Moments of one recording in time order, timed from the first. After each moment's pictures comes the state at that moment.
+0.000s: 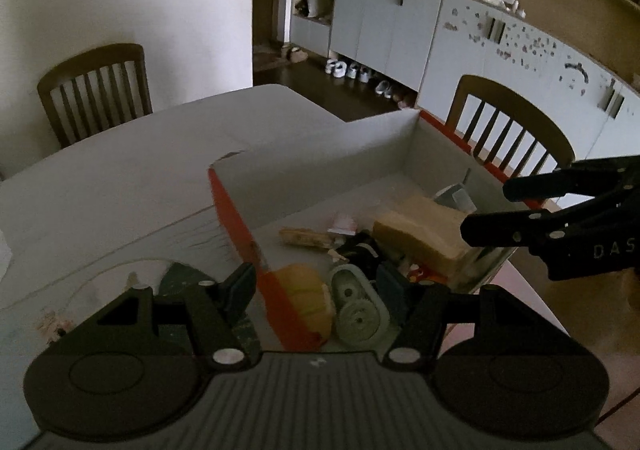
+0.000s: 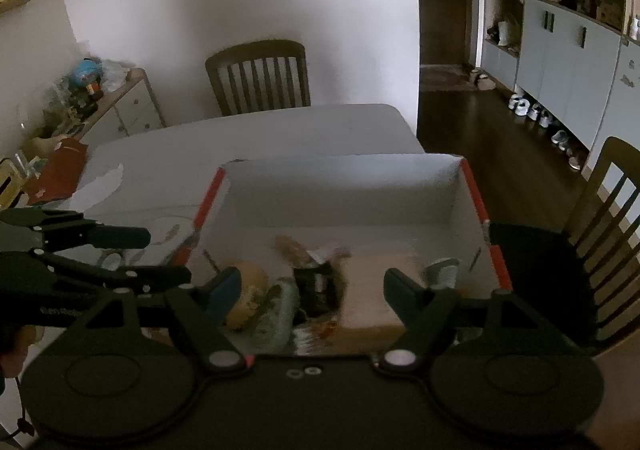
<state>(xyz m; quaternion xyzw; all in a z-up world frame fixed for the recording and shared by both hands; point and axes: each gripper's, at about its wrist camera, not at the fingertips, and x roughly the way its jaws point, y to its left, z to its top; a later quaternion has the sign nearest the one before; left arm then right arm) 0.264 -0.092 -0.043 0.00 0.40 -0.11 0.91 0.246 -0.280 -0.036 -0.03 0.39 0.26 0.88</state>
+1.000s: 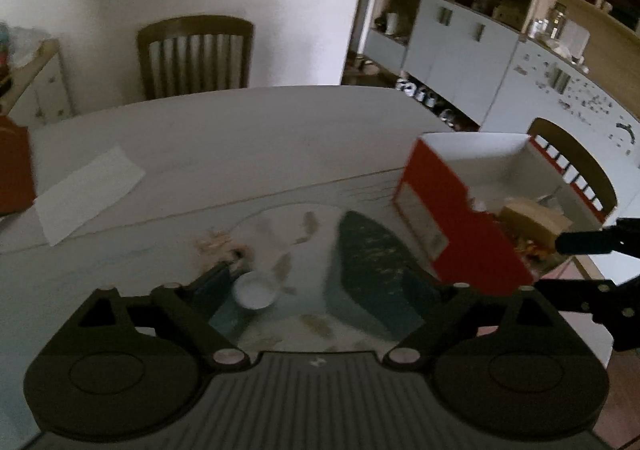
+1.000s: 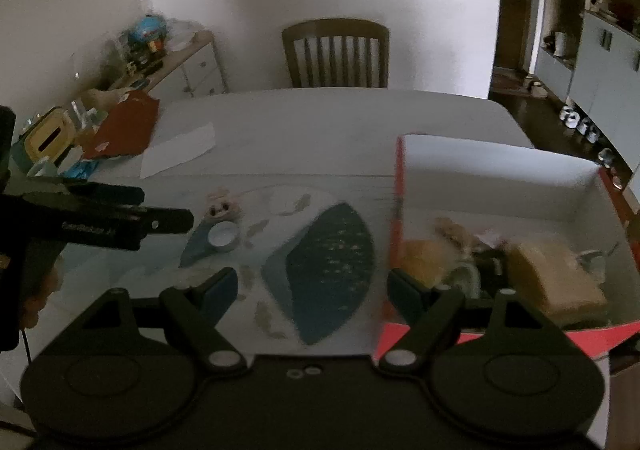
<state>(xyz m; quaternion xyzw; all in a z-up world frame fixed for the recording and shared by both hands) 0.198 0.090 -0.058 -0.07 0.39 -0.02 0.92 0.169 -0.129 -0.042 -0.07 0.40 0.31 0.86</state>
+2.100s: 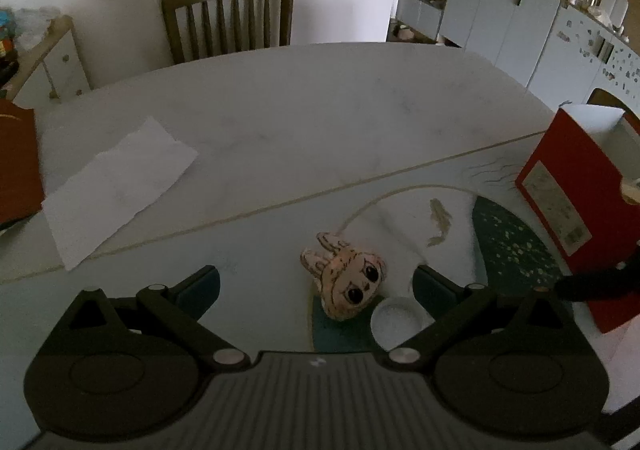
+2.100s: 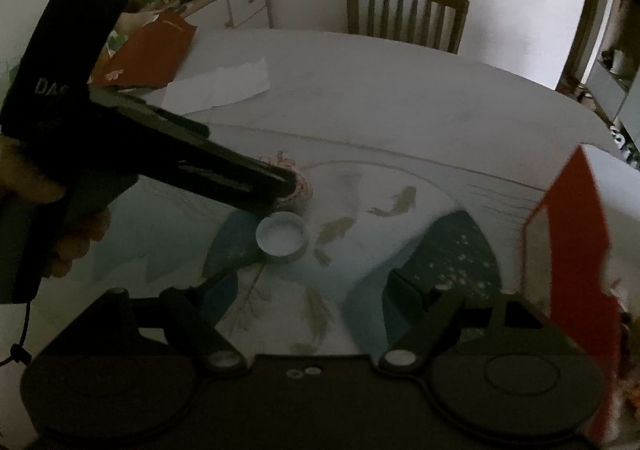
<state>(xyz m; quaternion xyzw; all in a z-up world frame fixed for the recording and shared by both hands) 0.277 0.167 -0.132 -0.04 0.44 0.01 0.90 0.200 0.007 -0.117 -0.15 0.43 0.36 0.81</state>
